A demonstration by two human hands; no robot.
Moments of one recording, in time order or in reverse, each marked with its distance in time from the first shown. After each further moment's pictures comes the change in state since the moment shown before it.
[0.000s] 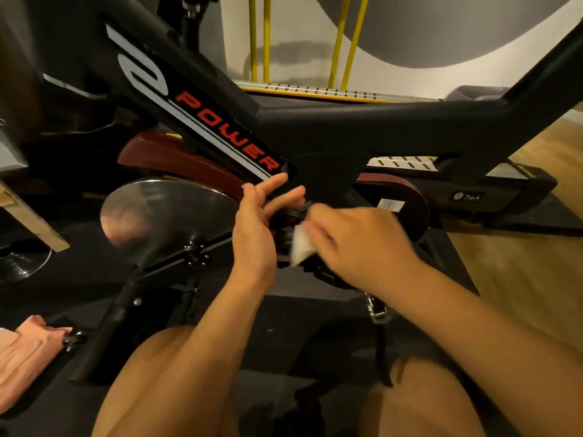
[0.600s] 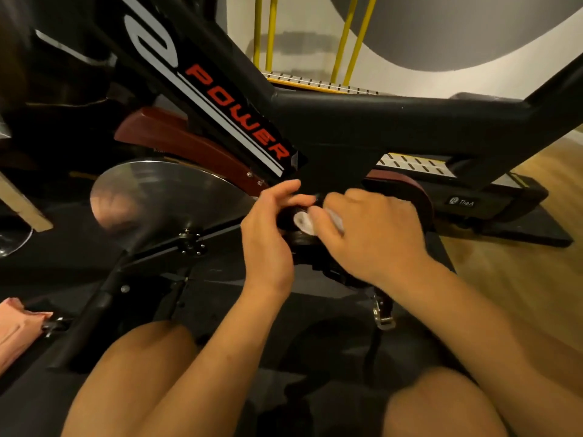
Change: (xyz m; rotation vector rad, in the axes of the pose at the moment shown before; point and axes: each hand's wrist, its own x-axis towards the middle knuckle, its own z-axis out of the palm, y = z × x) left_hand -0.014 -0.018 0.001 -0.023 0.098 0.126; right_hand 0.011 -0.010 0.004 -0.110 -0.077 0.150
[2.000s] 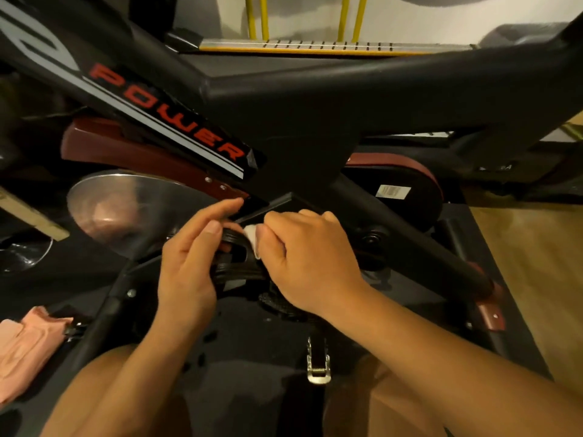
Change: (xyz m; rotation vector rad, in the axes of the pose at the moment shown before) left_hand 0.012 0.008 -0.013 0.452 -0.152 0.068; right_hand 0.005 0.011 0.063 0.566 0.071 0.041
